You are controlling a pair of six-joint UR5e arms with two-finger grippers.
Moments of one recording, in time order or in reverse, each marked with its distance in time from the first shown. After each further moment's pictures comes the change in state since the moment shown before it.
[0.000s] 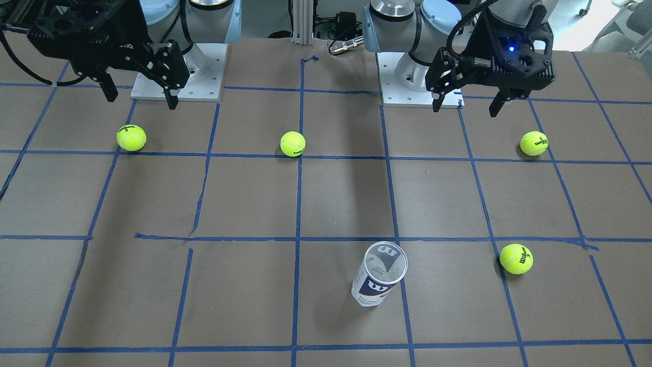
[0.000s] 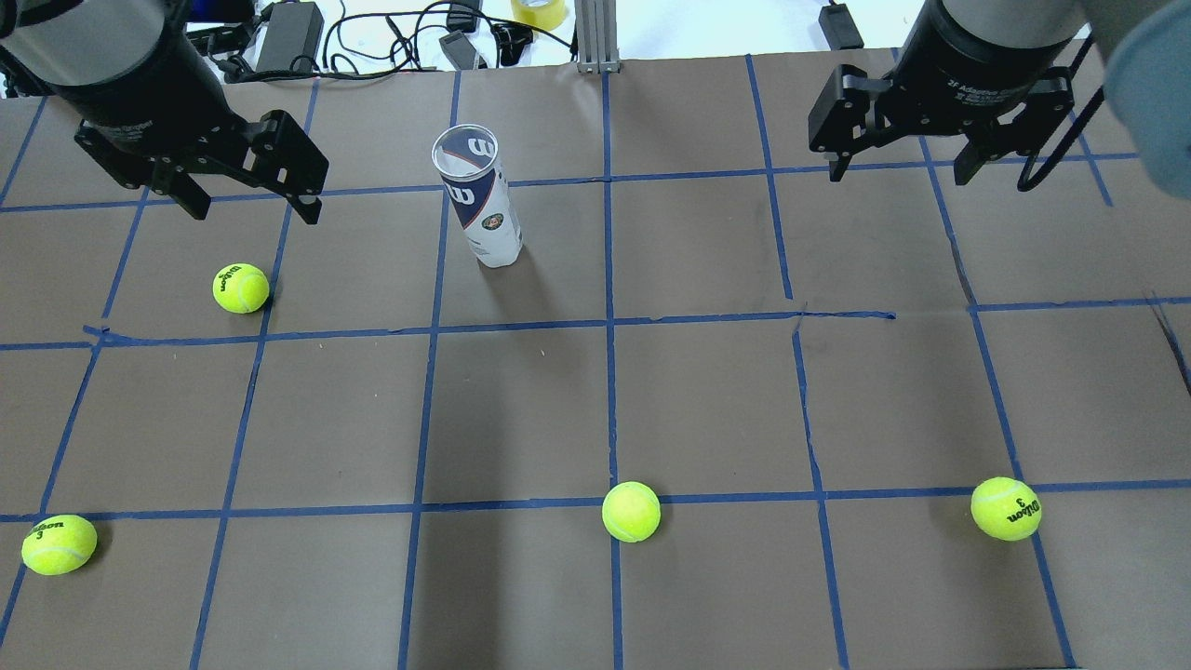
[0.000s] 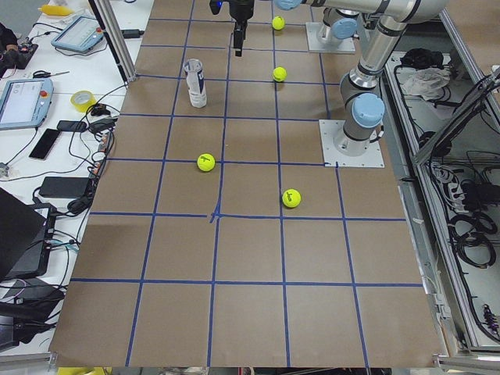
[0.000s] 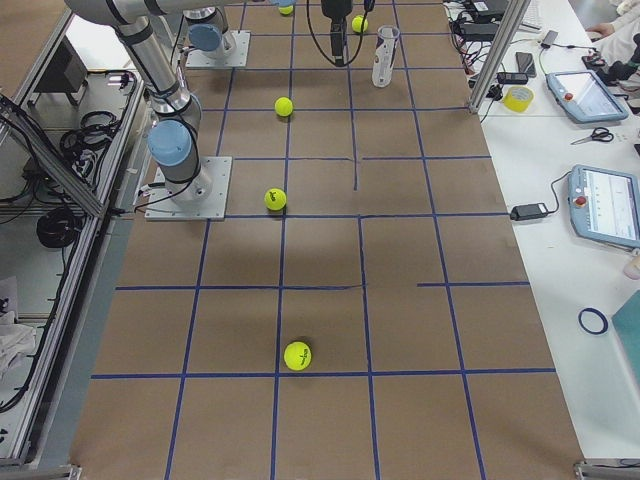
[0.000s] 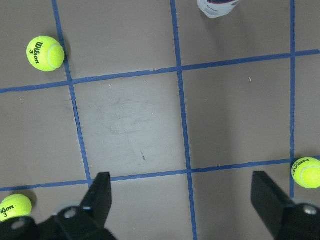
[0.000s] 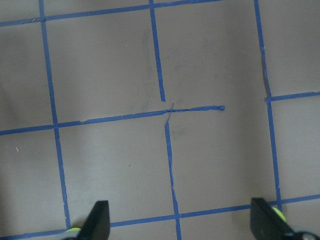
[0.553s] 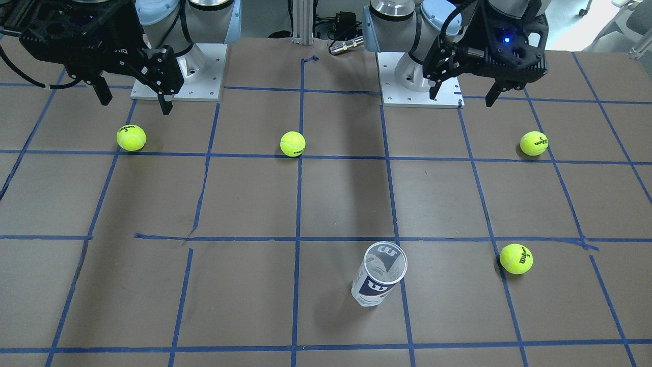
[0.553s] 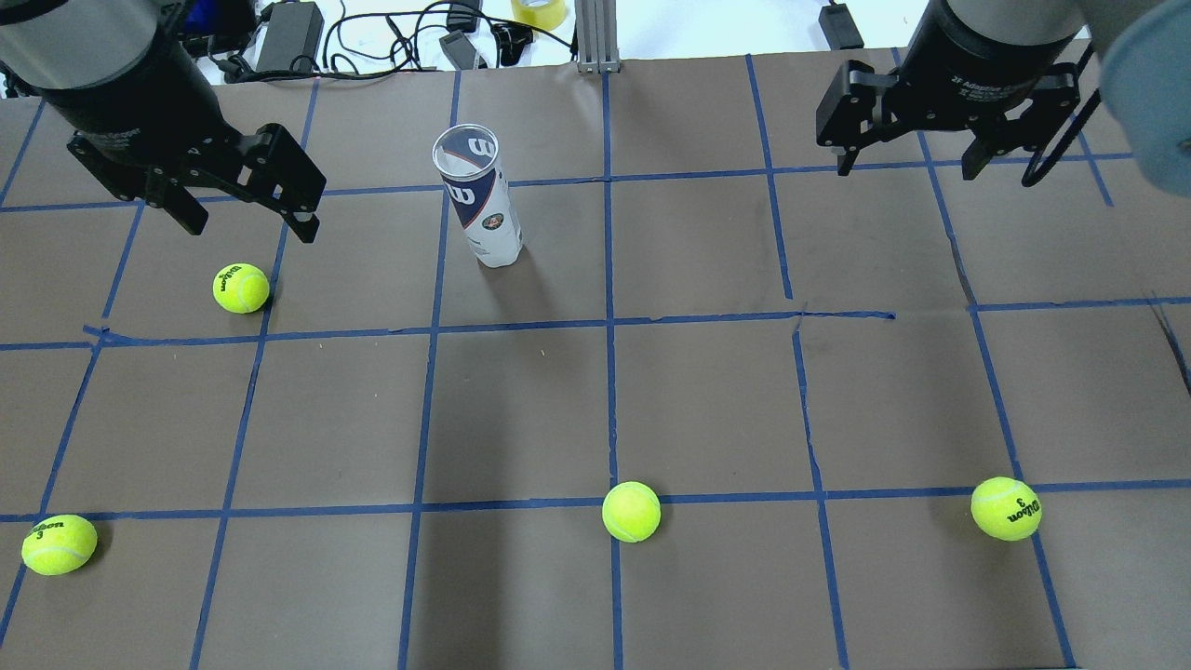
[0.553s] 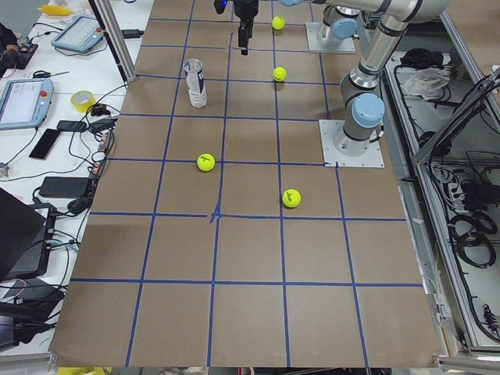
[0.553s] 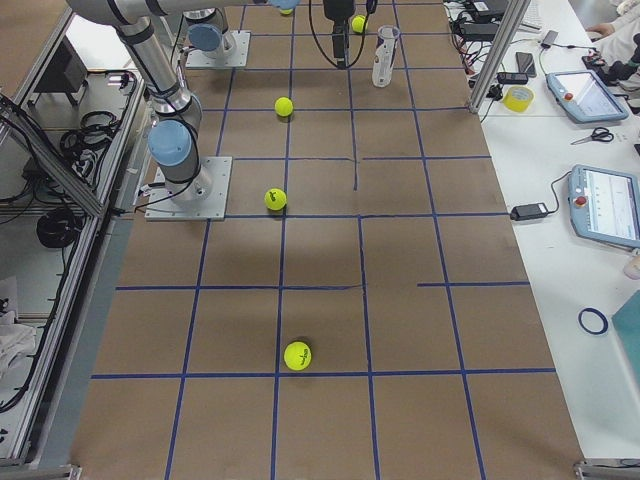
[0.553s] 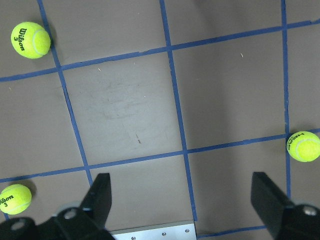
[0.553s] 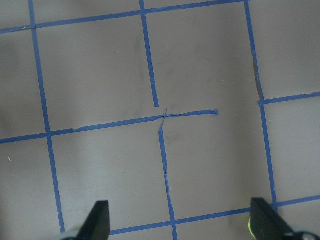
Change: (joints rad) left arm 0.000 0.005 0.022 -0.069 -0.007 0.038; right arm -0.010 0.008 0.004 -0.027 -0.020 0.038
